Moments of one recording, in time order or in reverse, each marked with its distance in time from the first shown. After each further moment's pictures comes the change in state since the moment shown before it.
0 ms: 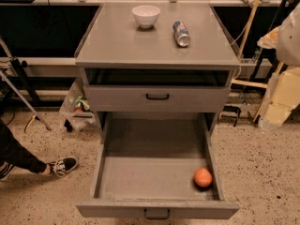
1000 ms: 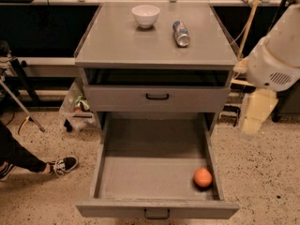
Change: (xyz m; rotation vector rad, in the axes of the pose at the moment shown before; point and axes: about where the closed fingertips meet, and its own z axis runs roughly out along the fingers) arm 0.004 -0.006 0.080 -0.110 0.002 -0.037
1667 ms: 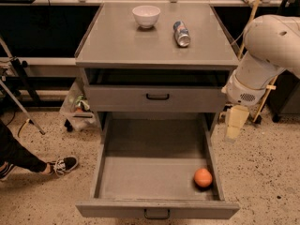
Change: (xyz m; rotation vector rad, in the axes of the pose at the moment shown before) arm 0.035 -0.057 0.136 -0.101 0.065 0.014
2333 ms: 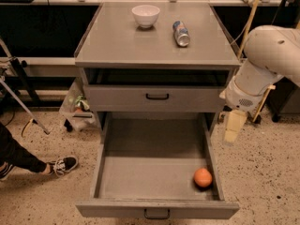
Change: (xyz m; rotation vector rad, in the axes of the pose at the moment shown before) arm 0.006 -0.003 0.024 -0.027 -0.041 0.008
